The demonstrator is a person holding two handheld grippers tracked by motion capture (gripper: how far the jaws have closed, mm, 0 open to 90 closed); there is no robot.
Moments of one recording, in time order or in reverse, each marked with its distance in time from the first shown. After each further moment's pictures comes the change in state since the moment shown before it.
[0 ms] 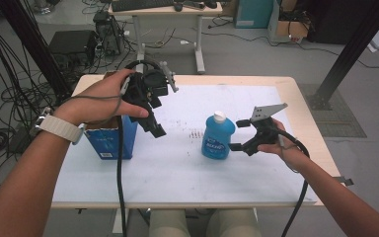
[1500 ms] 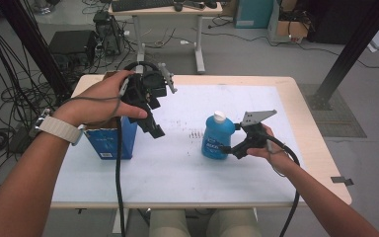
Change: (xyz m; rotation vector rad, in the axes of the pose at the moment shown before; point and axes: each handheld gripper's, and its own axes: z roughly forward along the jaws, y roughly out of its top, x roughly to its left) left arm 0.001 -0.003 0.002 0.004 0.001 -0.004; right arm 0.003 -0.012 0.032 -0.056 0.014 0.004
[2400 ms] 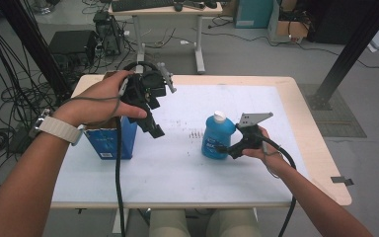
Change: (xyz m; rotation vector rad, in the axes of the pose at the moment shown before) left arm 0.001 -0.002 0.000 -0.005 -0.001 -0.006; right arm -0.004 -0.007 0.013 -0.042 0.010 -0.014
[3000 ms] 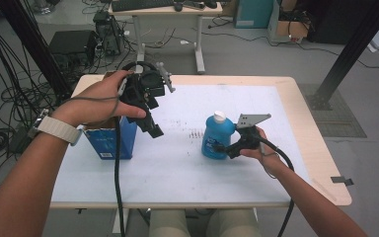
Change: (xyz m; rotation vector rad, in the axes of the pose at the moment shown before) left arm 0.000 -0.002 -0.001 0.005 0.002 -0.016; right arm 0.000 -0.004 0.008 -0.027 0.002 -0.008
